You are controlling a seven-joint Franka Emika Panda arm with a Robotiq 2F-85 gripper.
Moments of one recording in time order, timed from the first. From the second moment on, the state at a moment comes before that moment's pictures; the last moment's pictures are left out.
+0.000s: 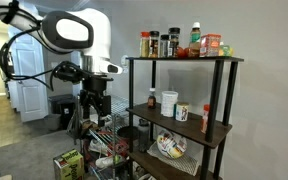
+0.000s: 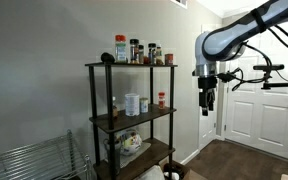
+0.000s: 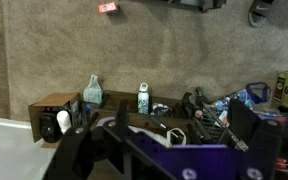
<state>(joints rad) 0.00 -0.49 -0.08 -2.50 -0.07 1.94 -0.18</state>
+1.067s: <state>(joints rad) 0.00 -0.40 -0.12 -2.44 -0.06 2.13 -0.23</state>
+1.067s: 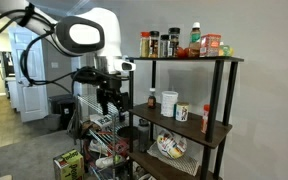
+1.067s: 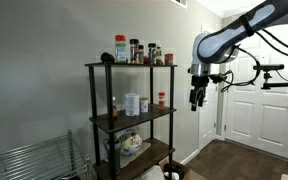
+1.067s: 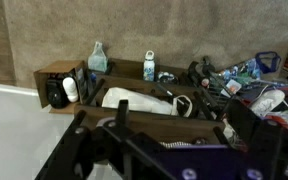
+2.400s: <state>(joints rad) -0.12 0.20 -0.14 -1.86 0.48 2.30 -0.68</state>
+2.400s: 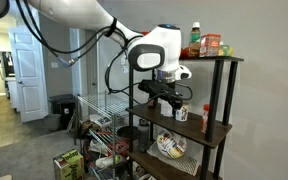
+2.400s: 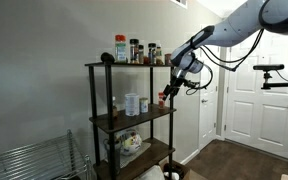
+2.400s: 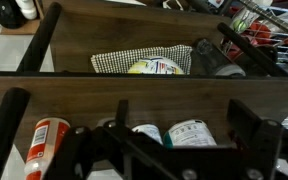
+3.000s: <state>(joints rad) -0.14 0.24 -0.03 -1.94 0.48 2.68 -0.68</state>
